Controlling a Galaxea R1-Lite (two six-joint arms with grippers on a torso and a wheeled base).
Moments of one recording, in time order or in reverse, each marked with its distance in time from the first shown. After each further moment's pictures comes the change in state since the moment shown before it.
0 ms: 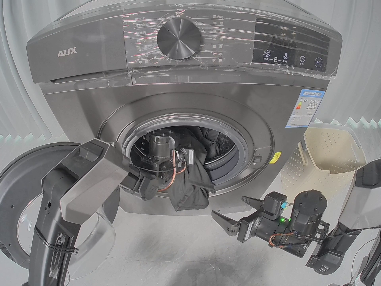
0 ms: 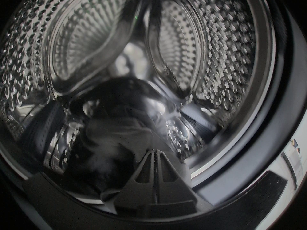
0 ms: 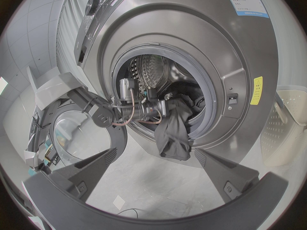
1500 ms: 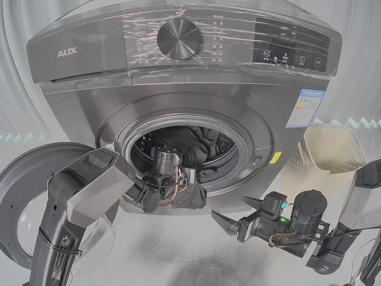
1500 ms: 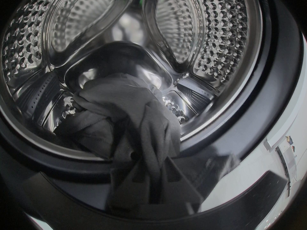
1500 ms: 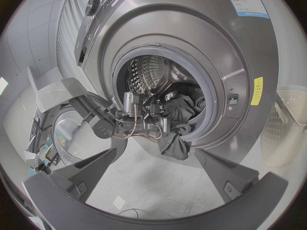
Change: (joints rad) left arm -0.017 0.032 0.098 0.020 -0.027 -0.027; right arm 0.001 -0.002 -0.001 0.000 0.000 0.000
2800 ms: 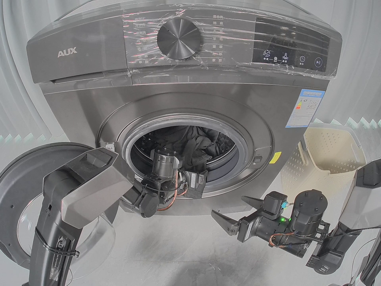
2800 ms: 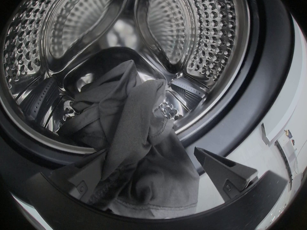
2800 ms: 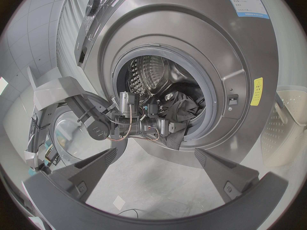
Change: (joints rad) left arm -0.016 -0.040 0.088 -0.046 -0.005 0.037; right arm 0.000 -0.002 0.000 0.000 0.000 0.000
